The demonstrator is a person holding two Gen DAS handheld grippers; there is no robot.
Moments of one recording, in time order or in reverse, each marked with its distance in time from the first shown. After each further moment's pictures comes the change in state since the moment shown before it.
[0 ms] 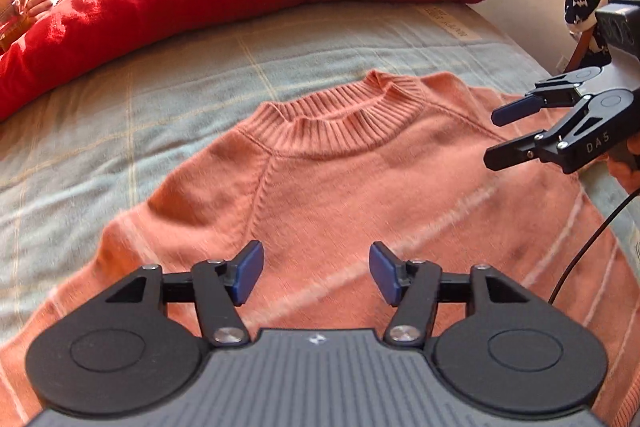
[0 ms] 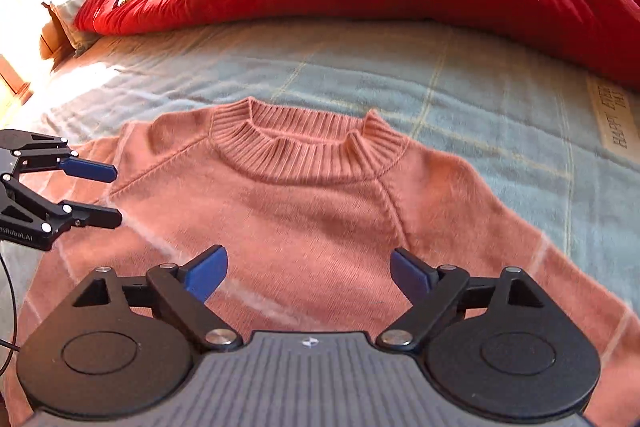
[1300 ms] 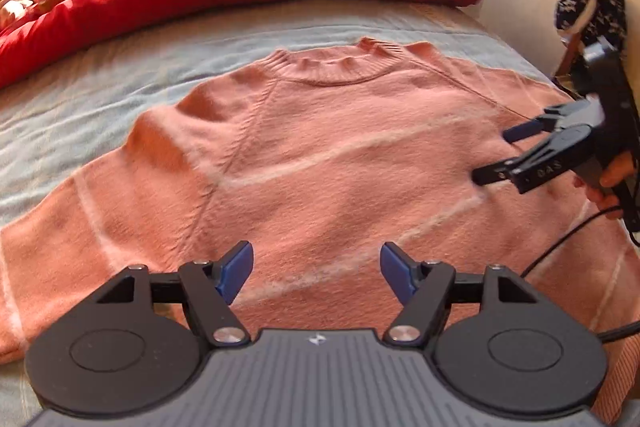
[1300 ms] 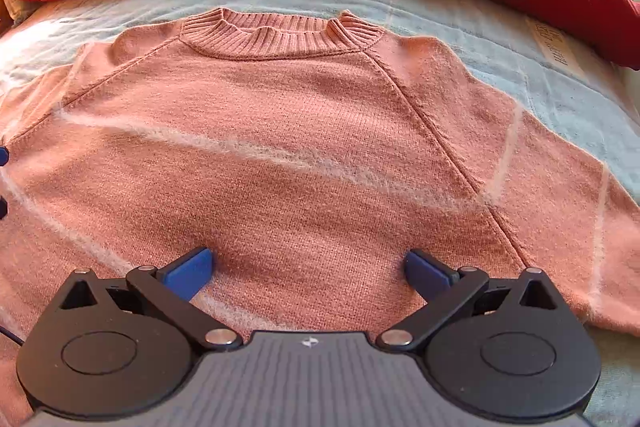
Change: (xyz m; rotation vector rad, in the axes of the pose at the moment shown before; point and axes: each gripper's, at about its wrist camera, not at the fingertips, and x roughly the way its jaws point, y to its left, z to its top) left arm -0.053 -0.004 -0.082 0.034 -0.071 -0.014; right arm 0.009 0.044 -0.078 0.058 0.027 -0.271
